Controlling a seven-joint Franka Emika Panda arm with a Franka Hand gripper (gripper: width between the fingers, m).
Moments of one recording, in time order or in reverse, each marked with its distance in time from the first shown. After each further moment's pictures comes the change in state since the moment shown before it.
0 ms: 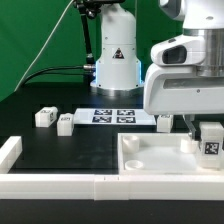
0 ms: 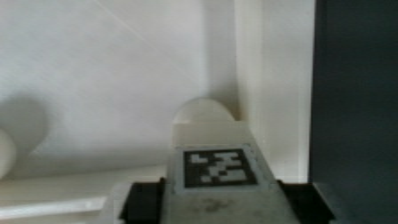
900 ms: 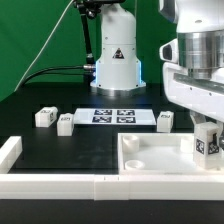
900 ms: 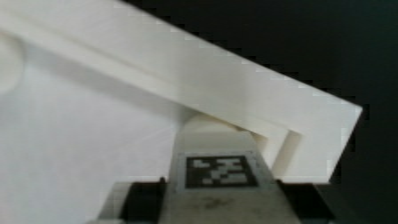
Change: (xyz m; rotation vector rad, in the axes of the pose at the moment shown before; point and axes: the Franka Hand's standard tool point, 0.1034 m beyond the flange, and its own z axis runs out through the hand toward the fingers) arm 0.000 -0.004 0.002 0.072 -0.038 1.247
